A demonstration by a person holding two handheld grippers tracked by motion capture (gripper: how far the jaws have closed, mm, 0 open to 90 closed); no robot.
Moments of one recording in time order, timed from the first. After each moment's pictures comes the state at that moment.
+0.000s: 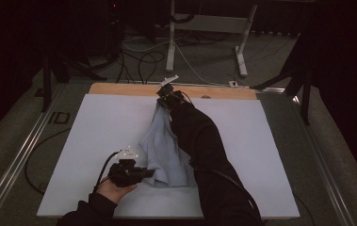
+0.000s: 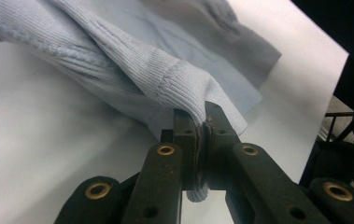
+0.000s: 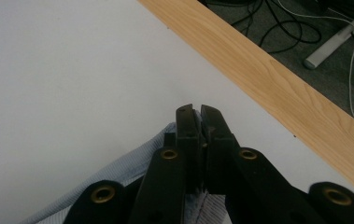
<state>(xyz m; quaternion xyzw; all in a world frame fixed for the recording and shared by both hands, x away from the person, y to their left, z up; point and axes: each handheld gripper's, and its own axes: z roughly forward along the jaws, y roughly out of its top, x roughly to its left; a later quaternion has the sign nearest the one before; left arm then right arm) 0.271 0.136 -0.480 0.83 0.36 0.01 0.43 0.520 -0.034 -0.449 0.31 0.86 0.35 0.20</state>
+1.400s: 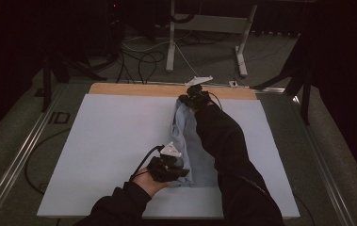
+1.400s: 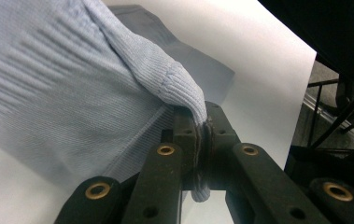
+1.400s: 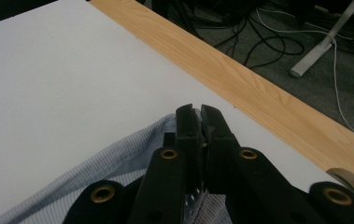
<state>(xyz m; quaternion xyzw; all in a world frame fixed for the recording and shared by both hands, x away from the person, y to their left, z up) 0.284 0.031 -0.464 0.87 0.28 -0.01 0.40 0.504 -0.124 -0.435 0.34 0.82 0.41 0.20</state>
